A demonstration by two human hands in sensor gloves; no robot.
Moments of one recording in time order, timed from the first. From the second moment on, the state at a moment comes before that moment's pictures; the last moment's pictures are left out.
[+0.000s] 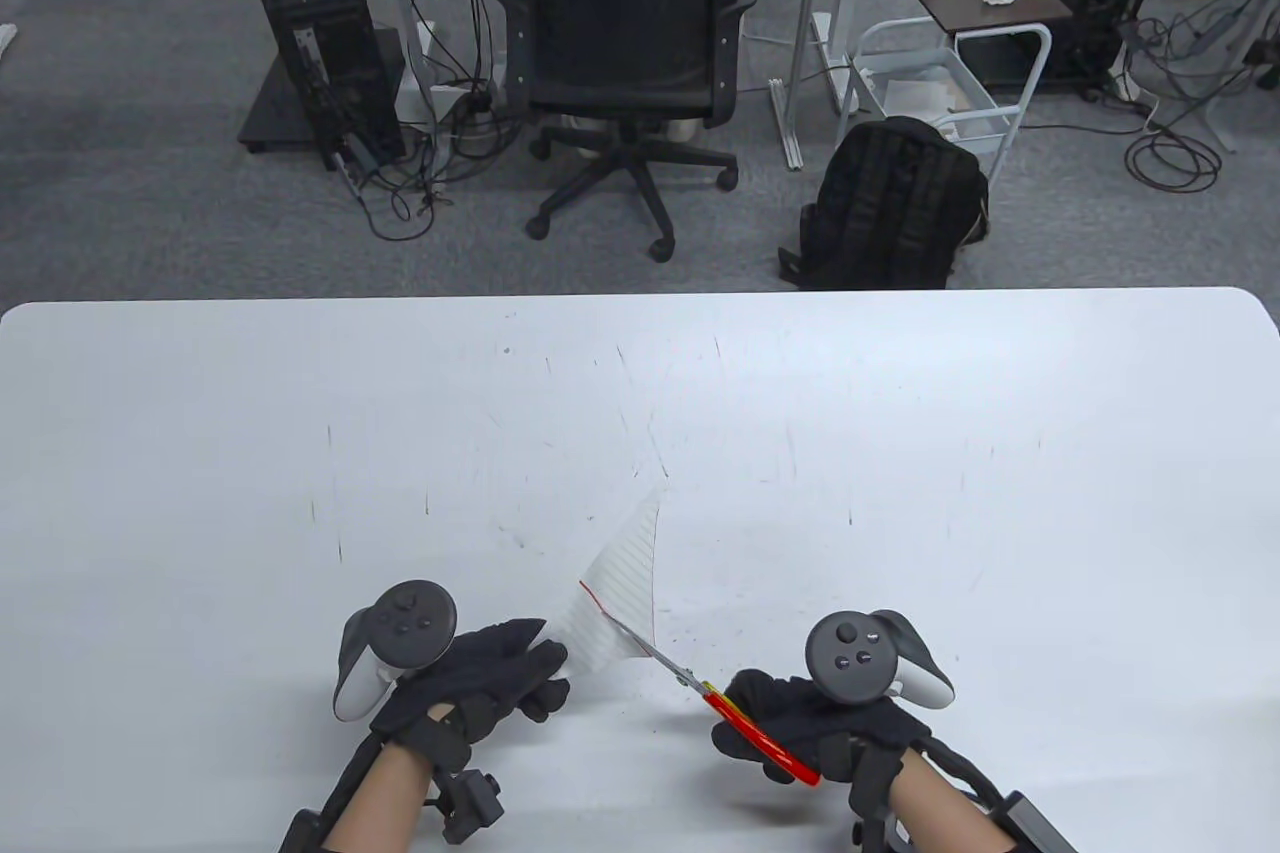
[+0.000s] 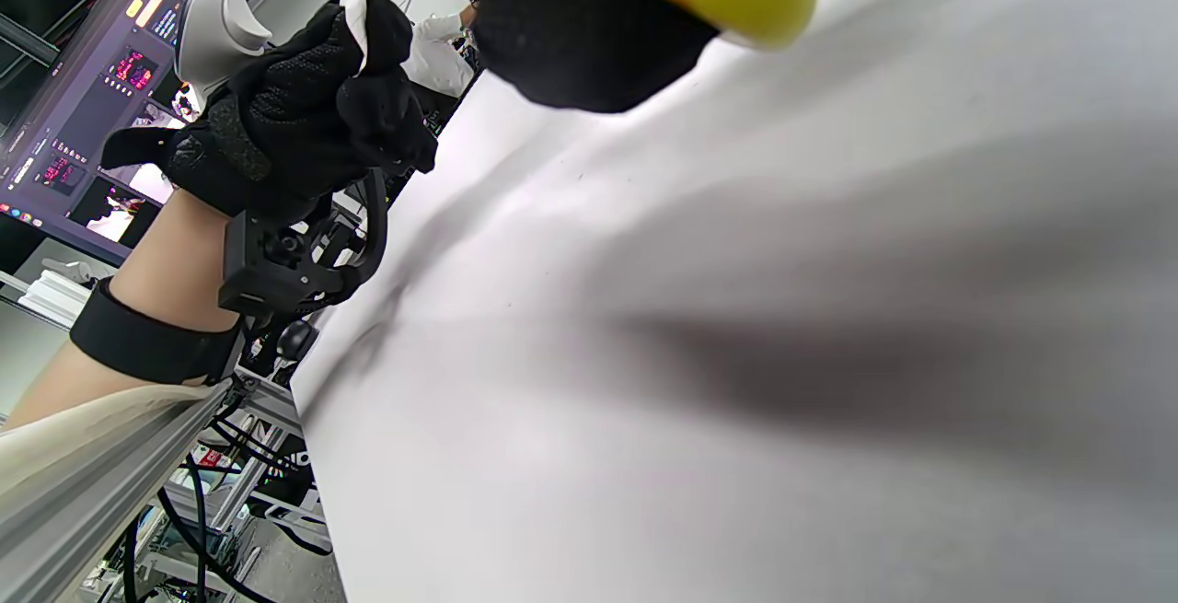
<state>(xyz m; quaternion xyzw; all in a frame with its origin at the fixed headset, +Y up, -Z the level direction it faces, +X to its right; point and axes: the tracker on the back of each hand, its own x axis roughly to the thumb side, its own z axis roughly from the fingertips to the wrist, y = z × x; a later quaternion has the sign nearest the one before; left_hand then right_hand) -0.206 -0.750 -0.300 -0.19 -0.21 0.46 0.84 0.136 -0.766 -0.280 0.34 0.28 0.82 0.36</state>
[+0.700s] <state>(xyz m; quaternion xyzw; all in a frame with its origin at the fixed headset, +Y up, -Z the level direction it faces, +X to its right) -0.201 -0.750 -0.298 -0.18 -0.21 0.43 0.86 0.134 -0.766 -0.280 0.34 0.27 0.82 0.37</state>
